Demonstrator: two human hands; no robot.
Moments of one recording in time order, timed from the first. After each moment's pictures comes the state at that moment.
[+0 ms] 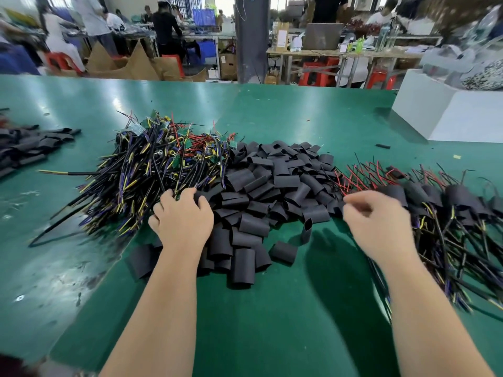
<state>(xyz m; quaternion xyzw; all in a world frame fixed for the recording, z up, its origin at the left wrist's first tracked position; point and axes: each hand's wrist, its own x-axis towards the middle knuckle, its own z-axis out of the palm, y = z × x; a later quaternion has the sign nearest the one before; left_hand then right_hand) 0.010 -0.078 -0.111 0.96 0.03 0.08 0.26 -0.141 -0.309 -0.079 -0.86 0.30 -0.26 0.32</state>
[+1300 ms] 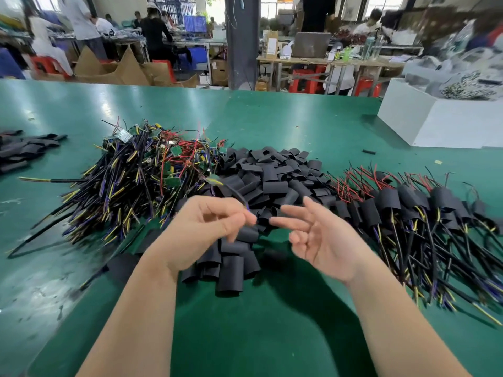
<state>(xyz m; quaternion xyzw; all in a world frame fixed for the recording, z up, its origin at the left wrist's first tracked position) -0.018 -0.075 -0.081 0.59 -0.44 -0.18 0.65 -0.121 -0.278 -0.083 -0.47 0.20 0.01 0.86</state>
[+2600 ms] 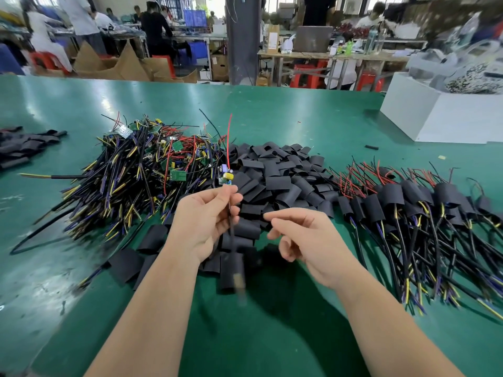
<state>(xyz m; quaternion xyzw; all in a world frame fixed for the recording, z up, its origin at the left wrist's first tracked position) -0.024 -0.103 -0.077 0.57 -0.06 -0.17 0.80 -0.123 -0.249 -0.092 -0.65 0.14 -0.09 0.74</state>
